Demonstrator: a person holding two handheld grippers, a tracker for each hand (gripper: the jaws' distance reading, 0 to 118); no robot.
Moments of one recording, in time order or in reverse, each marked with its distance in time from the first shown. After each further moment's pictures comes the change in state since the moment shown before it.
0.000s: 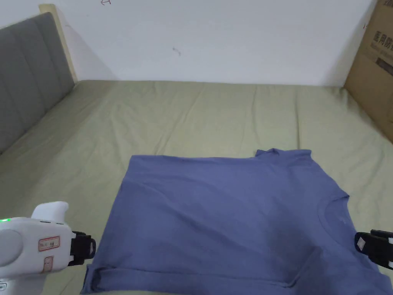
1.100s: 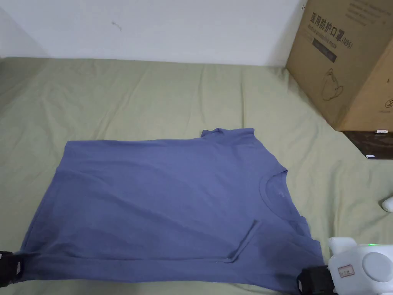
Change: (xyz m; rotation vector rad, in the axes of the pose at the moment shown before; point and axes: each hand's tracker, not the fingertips) left arm 0.005 -0.012 -0.032 -0.063 0.076 -0.087; right arm 0.090 -0.081 -0.075 -0.512 -0.208 0.009
